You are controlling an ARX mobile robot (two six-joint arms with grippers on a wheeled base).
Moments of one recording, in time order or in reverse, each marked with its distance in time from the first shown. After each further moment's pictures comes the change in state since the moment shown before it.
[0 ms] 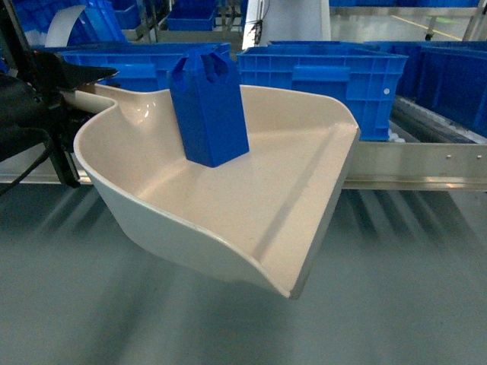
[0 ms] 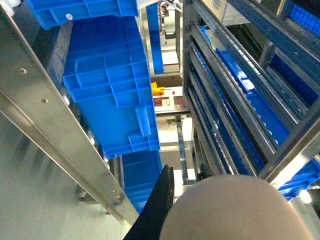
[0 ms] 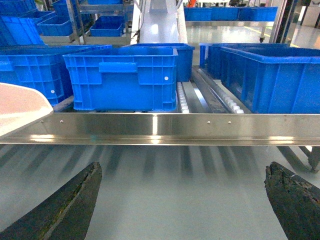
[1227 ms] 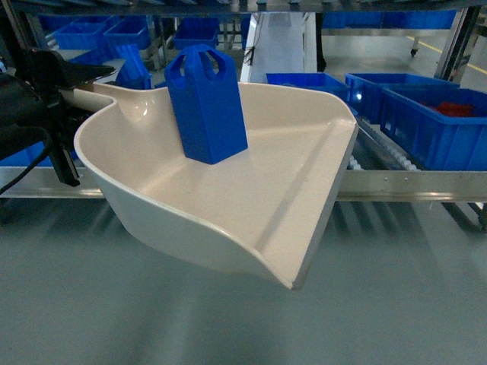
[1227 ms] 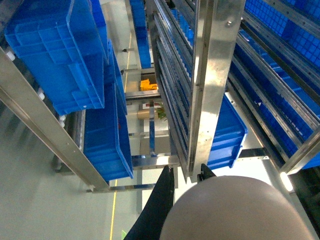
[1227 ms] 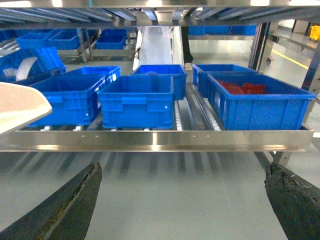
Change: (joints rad) left arm 0.000 0.000 0.003 0.003 -0.005 -0.001; right arm 0.000 0.000 0.001 0.001 0.002 0.000
